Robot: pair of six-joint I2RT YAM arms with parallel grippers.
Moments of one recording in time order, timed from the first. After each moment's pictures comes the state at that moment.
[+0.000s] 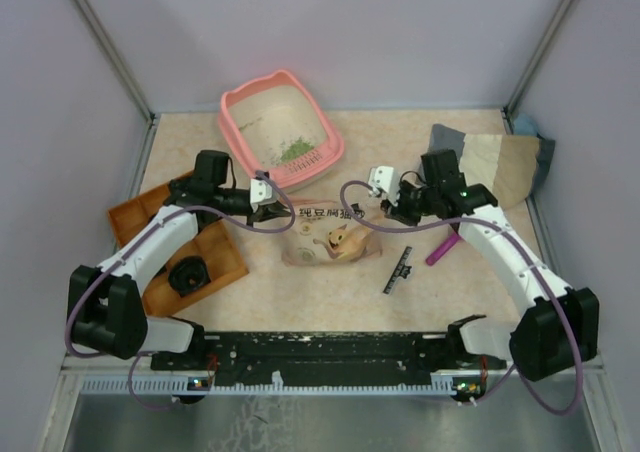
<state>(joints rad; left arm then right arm) -0.29 1.35 0.94 -0.31 1.02 0.89 0.32 1.26 1.05 -0.71 -0.53 -0.99</state>
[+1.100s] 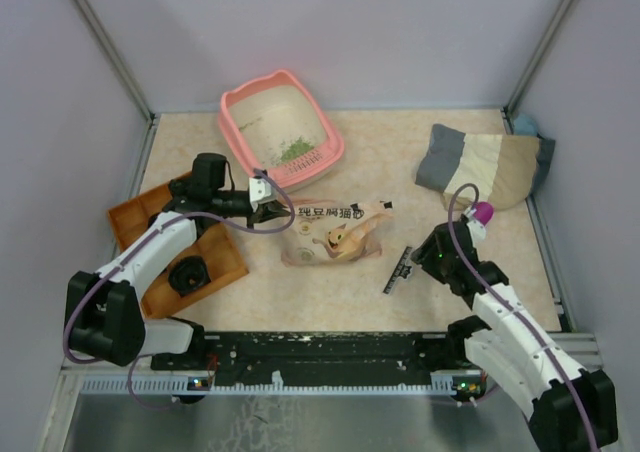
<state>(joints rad) -0.29 1.32 0.88 -0.20 0.99 0.77 0.32 0.75 0.44 -0.53 0.18 0.89</state>
